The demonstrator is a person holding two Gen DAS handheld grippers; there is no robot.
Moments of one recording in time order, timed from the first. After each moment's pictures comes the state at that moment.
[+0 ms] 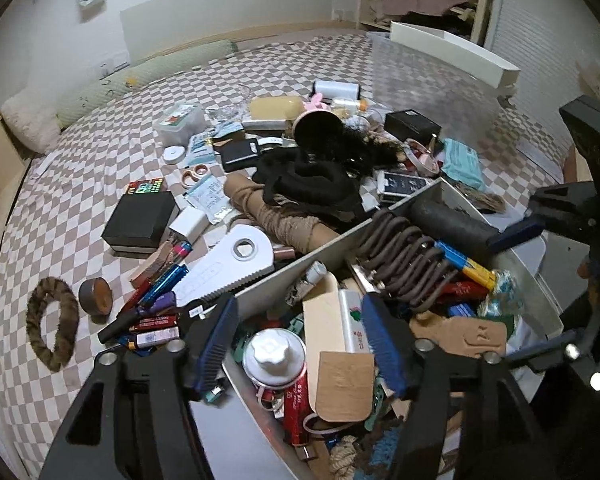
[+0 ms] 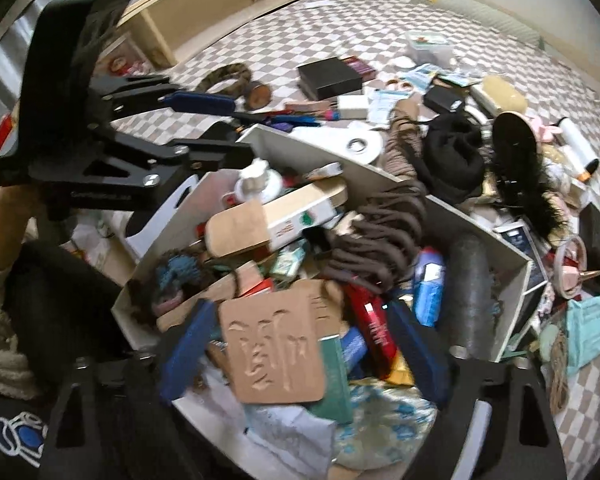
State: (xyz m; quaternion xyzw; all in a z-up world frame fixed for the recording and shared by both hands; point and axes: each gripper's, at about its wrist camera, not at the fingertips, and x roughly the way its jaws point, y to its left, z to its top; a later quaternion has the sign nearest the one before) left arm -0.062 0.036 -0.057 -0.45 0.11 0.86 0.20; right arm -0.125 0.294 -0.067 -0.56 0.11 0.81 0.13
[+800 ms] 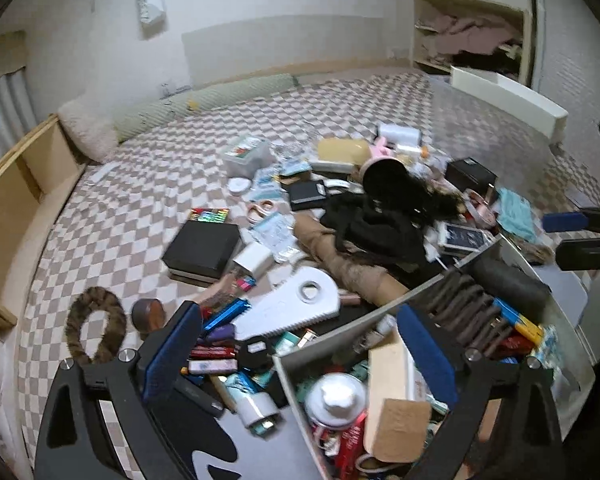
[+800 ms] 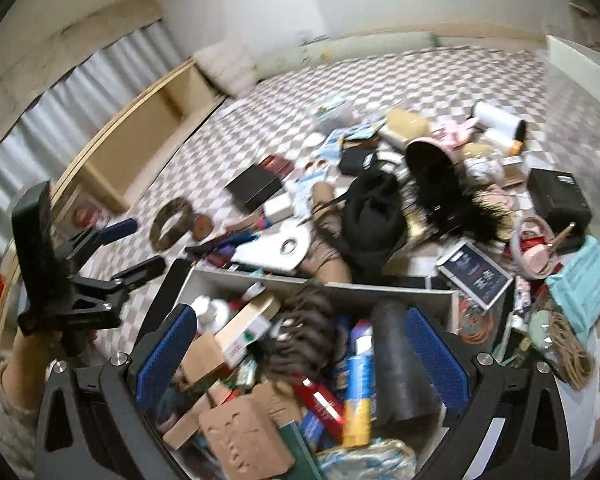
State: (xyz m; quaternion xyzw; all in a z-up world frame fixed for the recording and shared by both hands) left arm -0.080 0.003 -0.040 -0.38 0.09 0.91 0.10; right arm -0.096 0.363 -0.033 -0.39 0.23 0.85 0.25
